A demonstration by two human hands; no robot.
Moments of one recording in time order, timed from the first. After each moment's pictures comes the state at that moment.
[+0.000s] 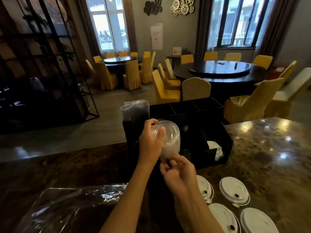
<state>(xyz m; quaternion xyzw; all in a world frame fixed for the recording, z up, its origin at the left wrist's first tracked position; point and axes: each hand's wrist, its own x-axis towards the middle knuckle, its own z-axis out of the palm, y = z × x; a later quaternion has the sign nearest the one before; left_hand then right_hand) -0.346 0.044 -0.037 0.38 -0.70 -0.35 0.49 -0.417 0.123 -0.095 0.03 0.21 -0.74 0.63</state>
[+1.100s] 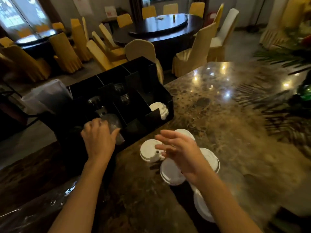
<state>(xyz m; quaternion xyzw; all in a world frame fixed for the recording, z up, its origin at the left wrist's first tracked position) -0.376 0.046 -0.104 0.47 -0.86 0.04 0.18 -0.510 0.256 -0.118 -0.10 0.45 -0.74 0.48</state>
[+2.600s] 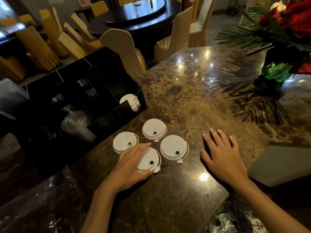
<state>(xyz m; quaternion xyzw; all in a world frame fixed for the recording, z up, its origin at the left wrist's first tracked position) -0.397 0.173 -0.179 0.16 -0.95 -0.26 -0.04 -0.597 0.423 -0.214 -0.34 0.94 -0.07 -0.01</state>
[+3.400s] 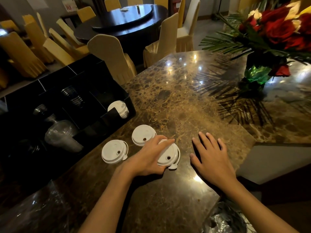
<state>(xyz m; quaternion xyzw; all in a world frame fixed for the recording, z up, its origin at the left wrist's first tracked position) -0.497 0.200 -0.170 -0.01 -0.96 -0.27 -0.09 -0.597 0.423 -0.211 -0.33 0.94 -0.08 0.01</state>
